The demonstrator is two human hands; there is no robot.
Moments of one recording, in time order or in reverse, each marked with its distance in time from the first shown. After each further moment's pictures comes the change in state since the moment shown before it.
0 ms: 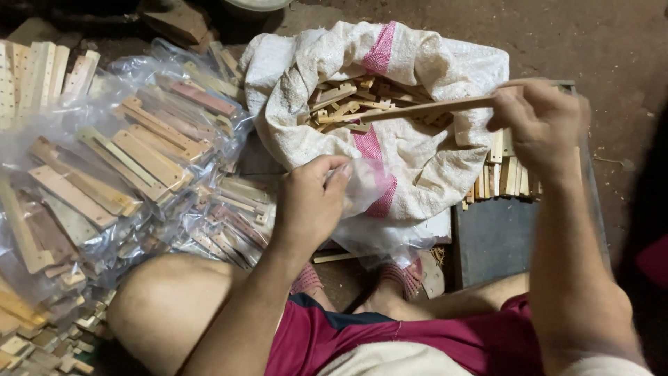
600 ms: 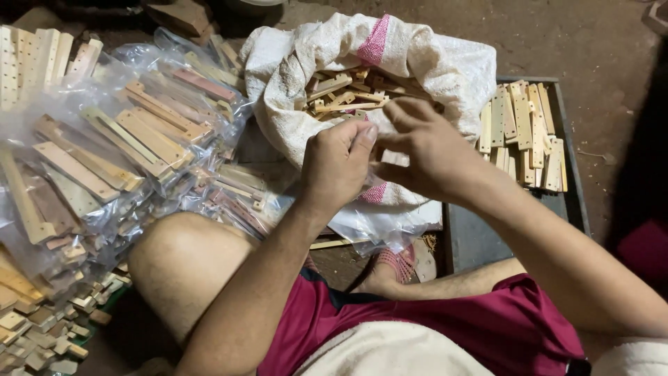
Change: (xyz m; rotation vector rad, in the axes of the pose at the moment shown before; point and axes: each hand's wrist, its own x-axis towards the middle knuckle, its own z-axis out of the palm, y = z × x) left_hand 0.001 0.003 0.029 -0.142 -0.081 0.384; right_hand -0.042 -0.113 0.059 -0.527 -0.472 -0.627
